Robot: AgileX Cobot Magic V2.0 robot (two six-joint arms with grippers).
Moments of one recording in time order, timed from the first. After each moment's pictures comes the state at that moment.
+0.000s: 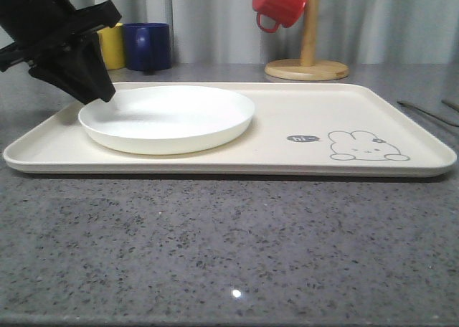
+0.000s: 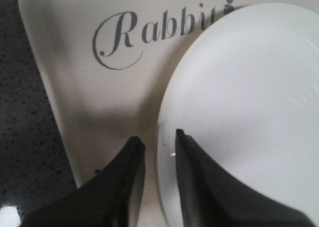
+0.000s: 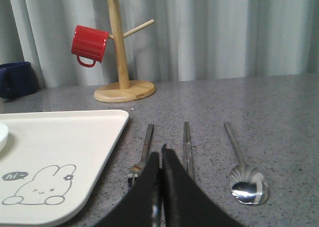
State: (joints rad) left arm -0.20 1.80 -1.42 -0.48 0.89 0.33; right arm 0.04 -0.01 0.03 0.03 -0.02 0.08
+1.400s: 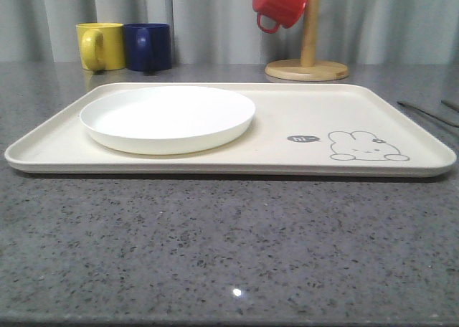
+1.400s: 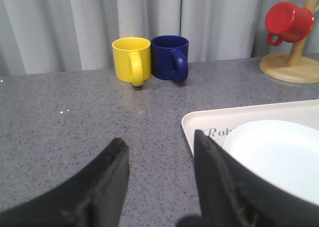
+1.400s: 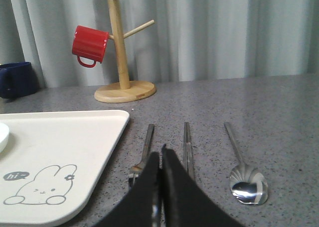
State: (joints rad) left arm -0.15 0.61 -0.52 -0.33 0.16 0.35; right arm 0.04 -0.01 0.03 0.03 -0.02 0.08
